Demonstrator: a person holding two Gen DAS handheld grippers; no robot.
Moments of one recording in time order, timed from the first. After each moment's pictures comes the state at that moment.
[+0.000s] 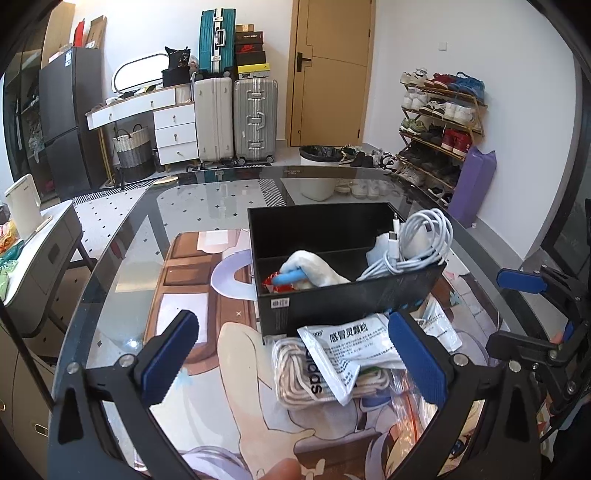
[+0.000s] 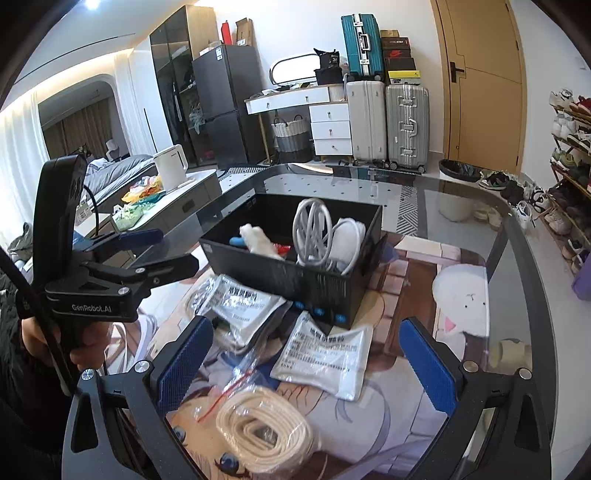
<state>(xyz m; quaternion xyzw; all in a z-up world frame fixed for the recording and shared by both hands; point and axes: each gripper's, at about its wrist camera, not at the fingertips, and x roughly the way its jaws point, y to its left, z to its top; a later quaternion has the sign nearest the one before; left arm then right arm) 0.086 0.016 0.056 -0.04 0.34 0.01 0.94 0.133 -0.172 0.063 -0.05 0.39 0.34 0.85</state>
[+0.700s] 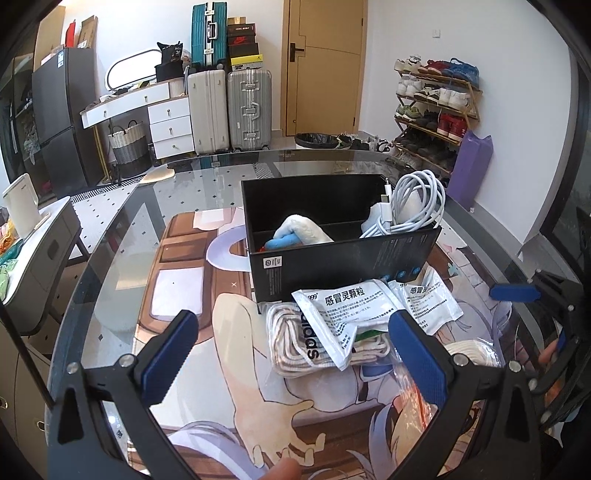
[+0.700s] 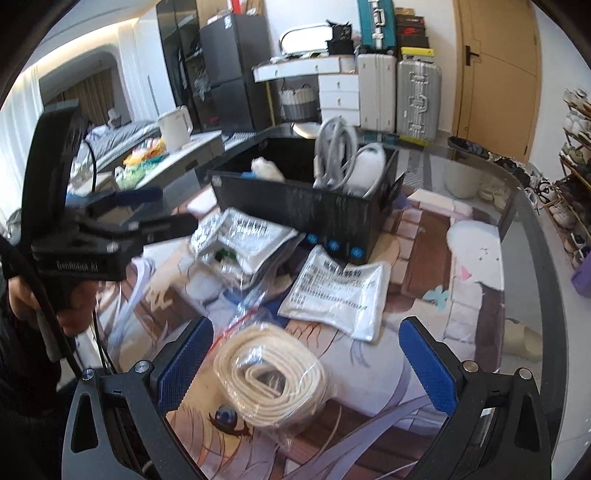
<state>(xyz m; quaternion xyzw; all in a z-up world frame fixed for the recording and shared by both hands) 0.073 0.007 0.041 -0.03 0.36 0.00 0.93 0.108 -0.165 0.028 -0.10 0.44 0.36 0.82</state>
